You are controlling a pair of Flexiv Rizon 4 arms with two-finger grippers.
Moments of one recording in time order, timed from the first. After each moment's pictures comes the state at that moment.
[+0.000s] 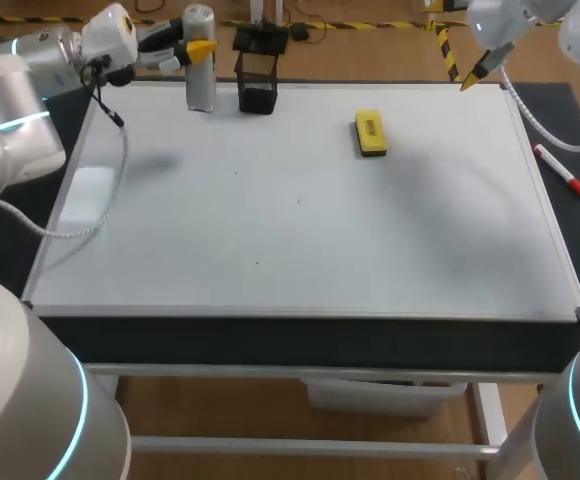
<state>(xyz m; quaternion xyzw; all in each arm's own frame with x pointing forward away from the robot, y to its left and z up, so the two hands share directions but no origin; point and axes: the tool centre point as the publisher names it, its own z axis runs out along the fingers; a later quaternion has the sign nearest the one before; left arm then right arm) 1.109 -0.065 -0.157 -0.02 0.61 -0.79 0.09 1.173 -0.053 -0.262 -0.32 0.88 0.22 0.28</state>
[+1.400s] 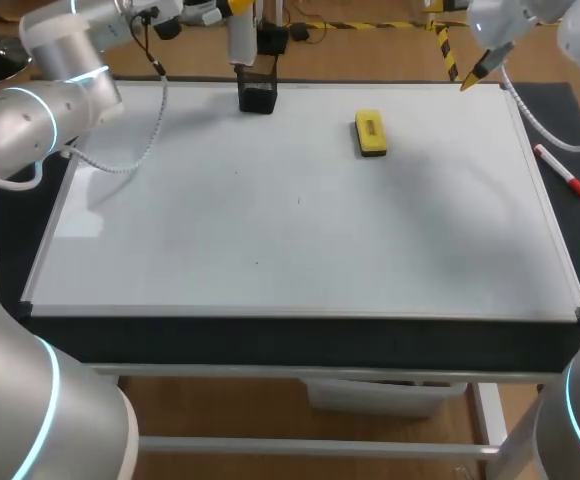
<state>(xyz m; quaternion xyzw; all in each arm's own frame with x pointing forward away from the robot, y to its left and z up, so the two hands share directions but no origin) 1.223 -0.129 -0.144 0.00 0.58 -0.81 0.07 1.173 -0.053 -0.262 -0.32 0.88 0.22 0.28</state>
